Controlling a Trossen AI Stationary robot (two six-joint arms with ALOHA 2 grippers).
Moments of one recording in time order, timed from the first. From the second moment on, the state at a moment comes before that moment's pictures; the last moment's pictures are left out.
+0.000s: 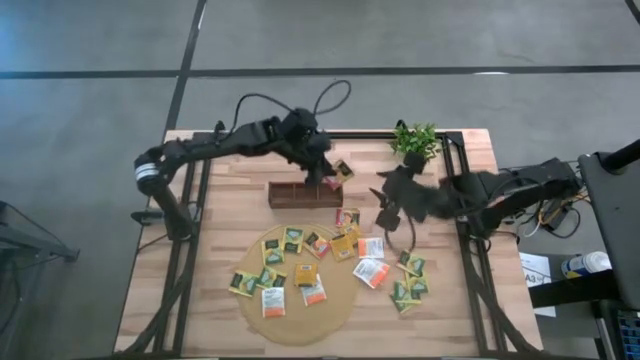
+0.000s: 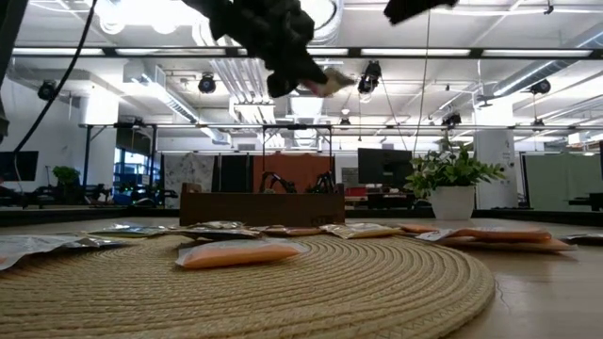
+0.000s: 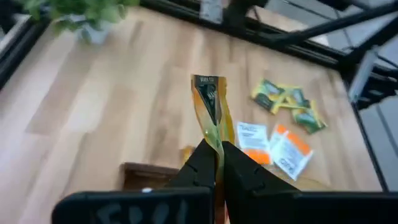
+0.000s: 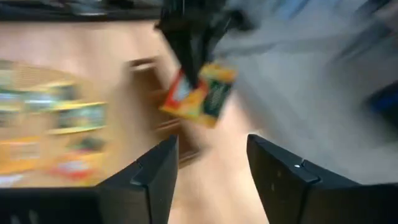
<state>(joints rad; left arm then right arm) 0.35 1.65 1.47 -0.45 0.42 -0.02 0.17 1.26 1.29 -0.78 0.60 0.28</state>
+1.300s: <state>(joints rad) 0.15 1.34 0.63 0.48 -0.05 -0.16 -0.29 2.00 2.10 -1.18 -0.30 0.05</state>
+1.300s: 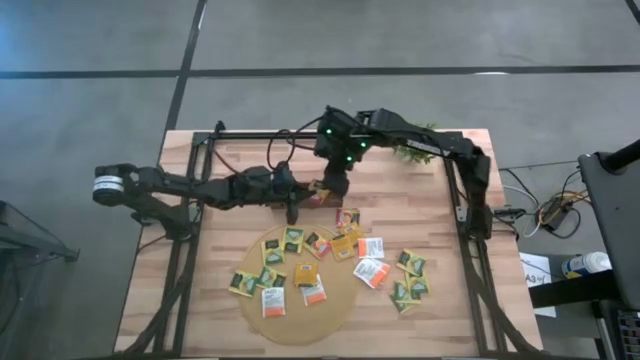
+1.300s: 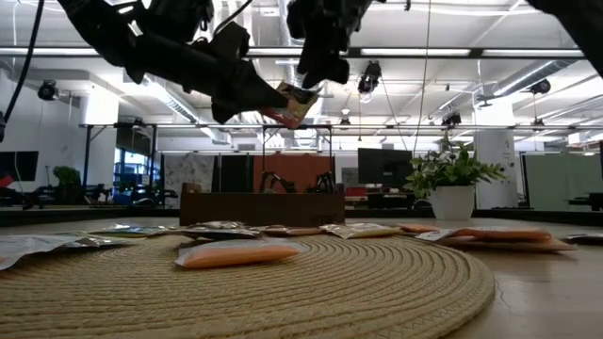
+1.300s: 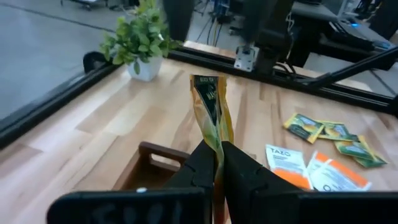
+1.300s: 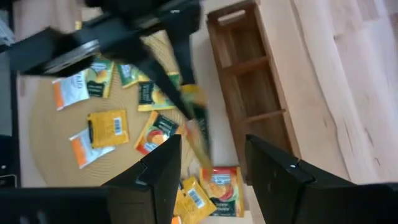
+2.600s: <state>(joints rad) 0.15 1.31 0.55 0.59 -0.04 -0.19 -0.28 2.12 2.21 -1.24 -0.34 0.03</state>
